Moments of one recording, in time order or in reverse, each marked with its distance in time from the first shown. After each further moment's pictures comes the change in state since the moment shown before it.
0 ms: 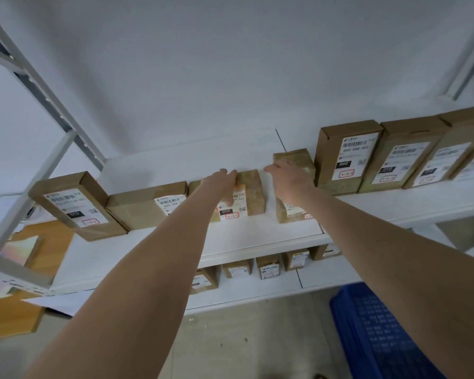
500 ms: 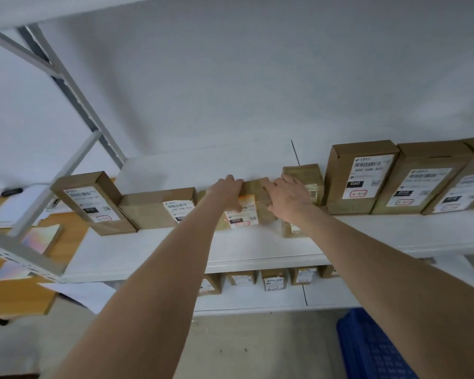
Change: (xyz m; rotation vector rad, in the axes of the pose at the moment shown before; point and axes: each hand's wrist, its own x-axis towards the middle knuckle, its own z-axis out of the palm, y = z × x) left_hand 0.000 0.002 -0.001 -0.045 0.069 -0.046; right_hand 0.016 -0.004 0.012 -0.207 -0.038 -0.132
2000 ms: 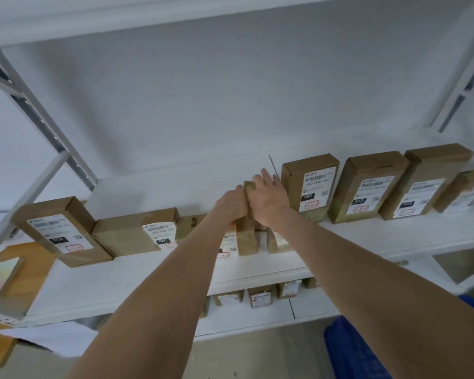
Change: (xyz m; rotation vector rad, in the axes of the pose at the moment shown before) left_hand 0.022 0.048 -0.011 -0.349 0.041 -0.024; right_hand 0.012 -0.010 -0.030 -0.078 0.092 0.096
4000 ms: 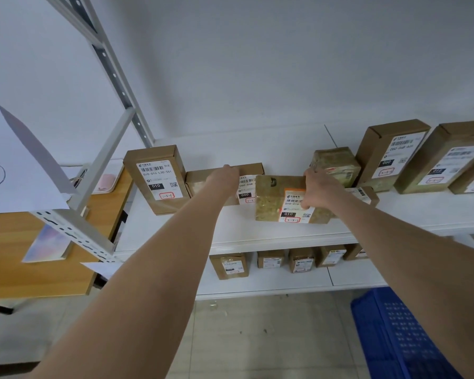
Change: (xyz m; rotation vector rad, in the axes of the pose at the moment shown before) left_hand -0.074 -0.191 -0.038 0.351 -0.007 -0.052; right_hand -0.021 -0.091 0.022 0.249 -0.240 0.224
